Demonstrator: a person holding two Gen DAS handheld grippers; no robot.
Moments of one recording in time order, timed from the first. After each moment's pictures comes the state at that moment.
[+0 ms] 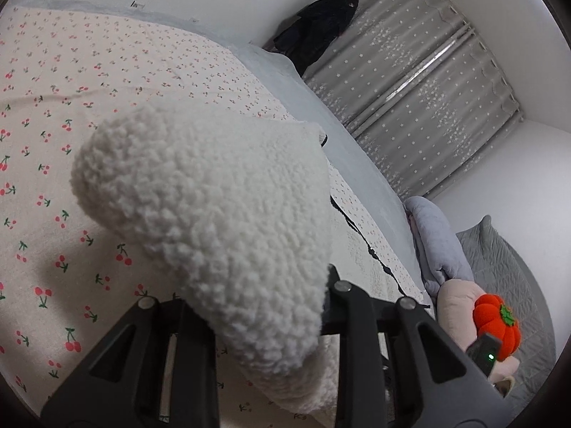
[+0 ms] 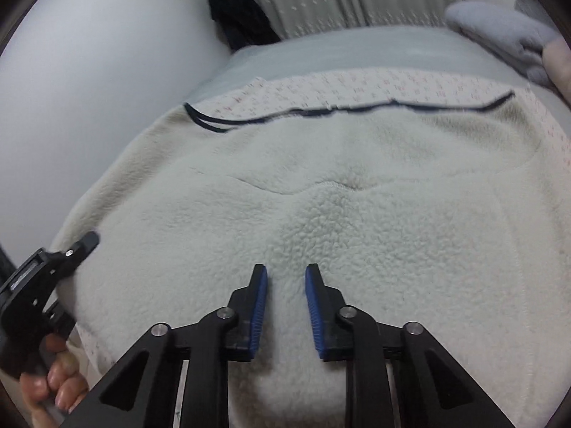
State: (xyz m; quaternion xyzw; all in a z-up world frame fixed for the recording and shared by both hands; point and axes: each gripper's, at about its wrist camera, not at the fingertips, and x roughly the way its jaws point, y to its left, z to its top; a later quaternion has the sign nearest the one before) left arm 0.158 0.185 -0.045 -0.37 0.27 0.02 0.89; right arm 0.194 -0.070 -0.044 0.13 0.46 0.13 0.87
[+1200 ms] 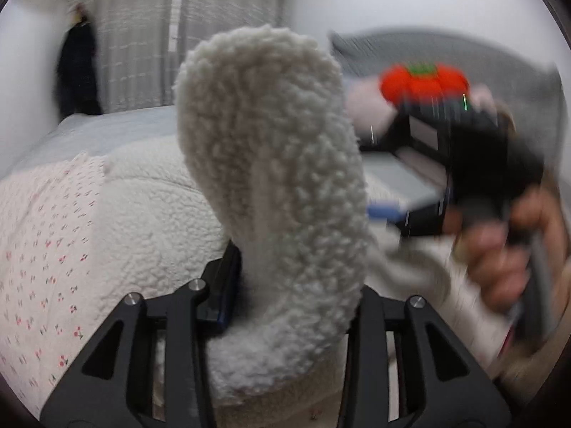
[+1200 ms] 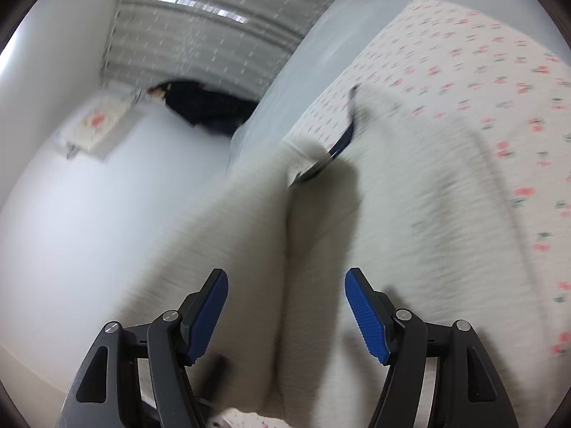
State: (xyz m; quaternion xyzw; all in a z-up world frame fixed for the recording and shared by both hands) left arm 0.132 -0.077 -0.026 0.07 0.26 -0.29 0.92; right arm 0.136 -0.289 -0.040 0.47 0.36 0.16 0.79
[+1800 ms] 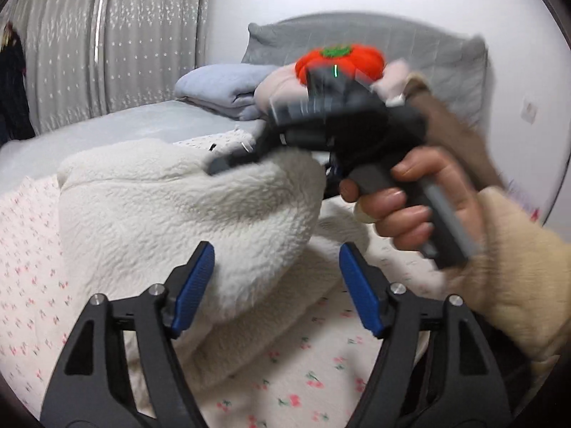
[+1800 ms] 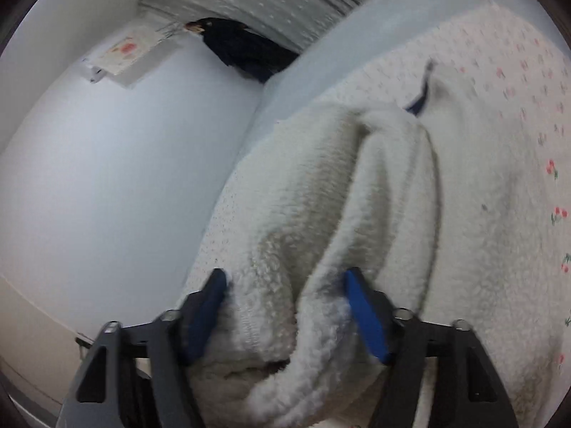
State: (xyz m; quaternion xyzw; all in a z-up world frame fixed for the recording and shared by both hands) left arm 0.083 -0.036 0.006 0.06 0.26 -0.44 0.86; right arm 0.137 -0.253 -0.032 0.37 0.42 0.26 0.79
